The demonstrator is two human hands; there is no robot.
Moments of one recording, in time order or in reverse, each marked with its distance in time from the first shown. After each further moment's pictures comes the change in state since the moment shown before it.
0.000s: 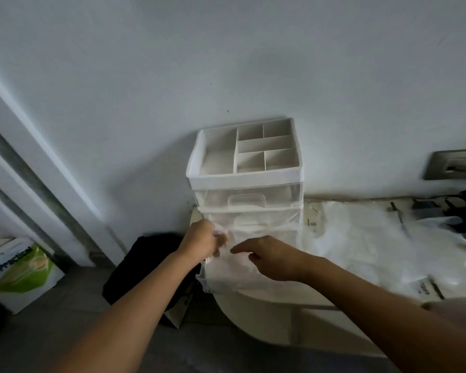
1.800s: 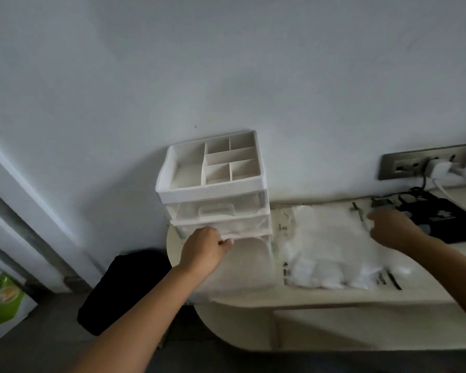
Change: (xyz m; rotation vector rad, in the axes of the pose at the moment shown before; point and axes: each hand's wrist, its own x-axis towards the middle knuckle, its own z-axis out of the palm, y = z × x) left_hand -0.024 0.058 0.024 0.310 0.194 0.167; right_hand -0.135 0.176 -0.093 -0.210 0.254 0.944
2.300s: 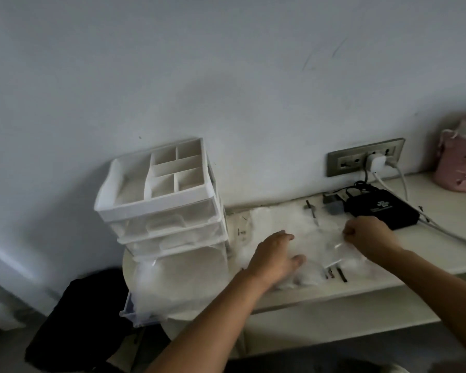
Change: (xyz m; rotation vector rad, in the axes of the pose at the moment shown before) left_hand -0.001 0.169 0.094 -0.295 -0.337 0.370; right_hand -0.018 0.064 0.018 0.102 0.154 0.015
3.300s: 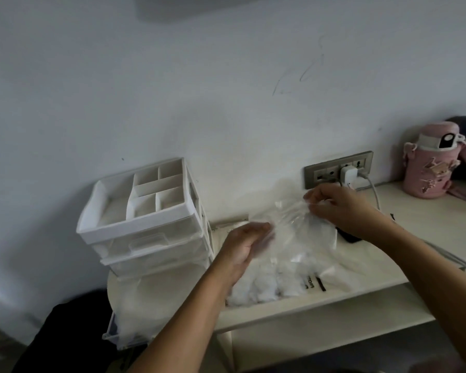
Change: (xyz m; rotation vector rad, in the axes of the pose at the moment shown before) left_hand 0.008 0.022 -0.041 -1.353 0.079 -0.145; right_hand -0.029 -0.030 -0.100 0.549 0.033 -0.348
